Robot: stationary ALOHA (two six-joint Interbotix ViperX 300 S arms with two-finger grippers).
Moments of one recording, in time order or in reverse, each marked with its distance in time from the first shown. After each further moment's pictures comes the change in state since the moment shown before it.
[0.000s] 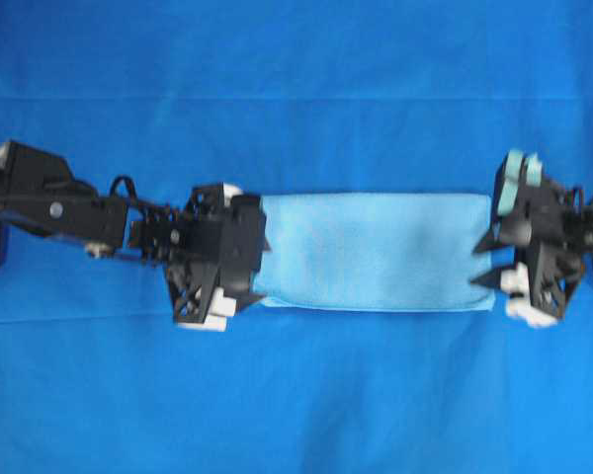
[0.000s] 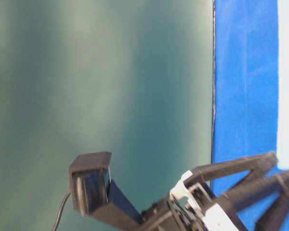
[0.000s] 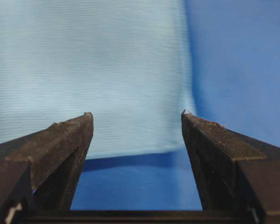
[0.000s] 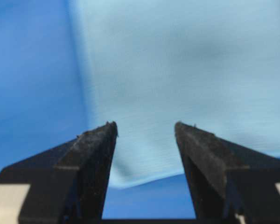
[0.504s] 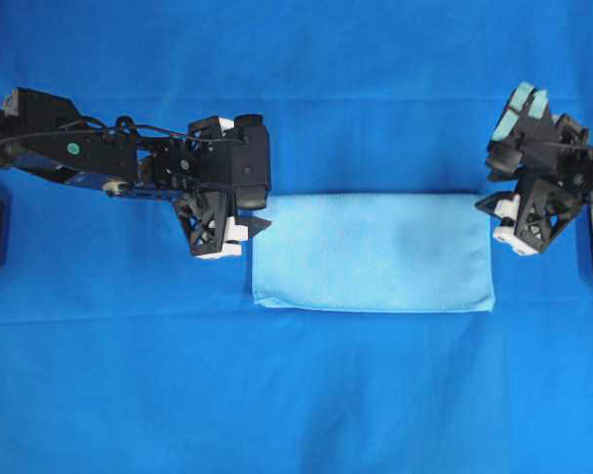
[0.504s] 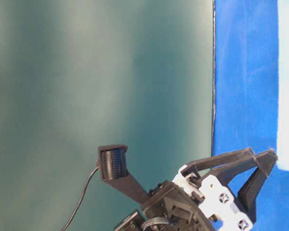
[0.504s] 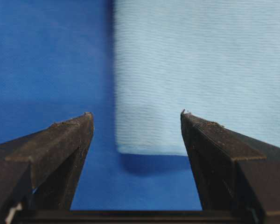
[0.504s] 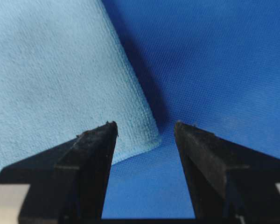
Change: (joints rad) left arm 0.181 0.048 -0.008 0.000 -0.012 0.091; right arm -0.250 0.067 0.034 -0.146 0.015 -0.003
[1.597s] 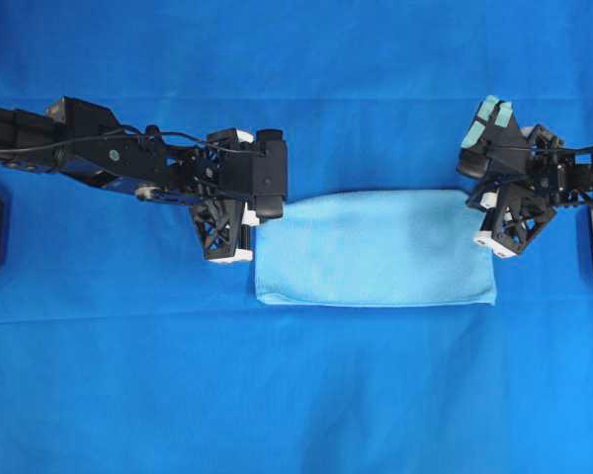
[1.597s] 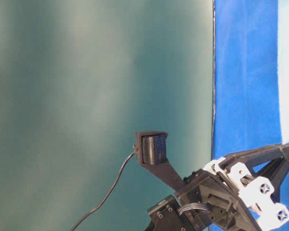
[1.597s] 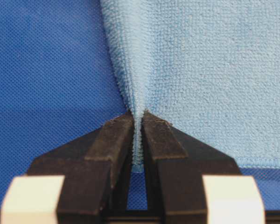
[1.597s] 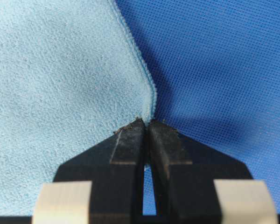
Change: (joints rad) left arm 0.008 0.135 -0.044 -0.002 0.052 0.012; right arm -0.046 0.196 0.008 0.000 -0.143 -0.008
